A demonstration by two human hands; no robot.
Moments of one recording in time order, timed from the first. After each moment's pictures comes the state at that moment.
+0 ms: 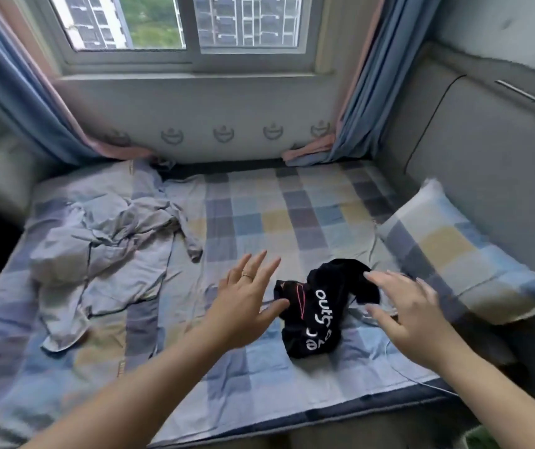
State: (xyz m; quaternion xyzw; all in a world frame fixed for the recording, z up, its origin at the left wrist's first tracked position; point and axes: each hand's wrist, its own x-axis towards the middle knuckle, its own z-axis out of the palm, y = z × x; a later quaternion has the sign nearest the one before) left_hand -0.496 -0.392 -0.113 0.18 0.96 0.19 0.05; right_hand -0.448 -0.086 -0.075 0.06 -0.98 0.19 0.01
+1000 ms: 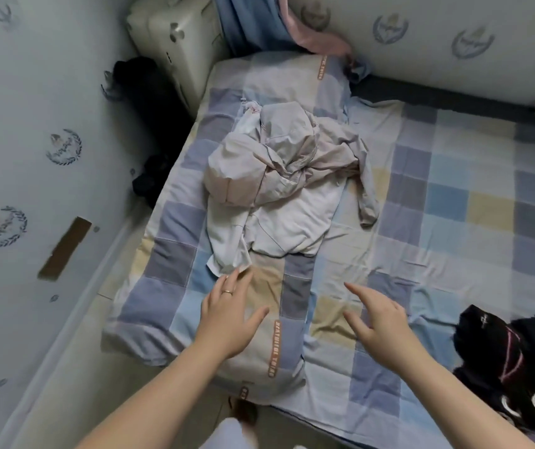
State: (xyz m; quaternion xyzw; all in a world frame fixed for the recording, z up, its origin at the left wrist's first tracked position) left_hand -0.513 -0.872 -0.289 -0.23 0.92 0.25 0.19; right_hand -0.633 -0.602 -0.267 0.20 -0.92 0.20 -0.27
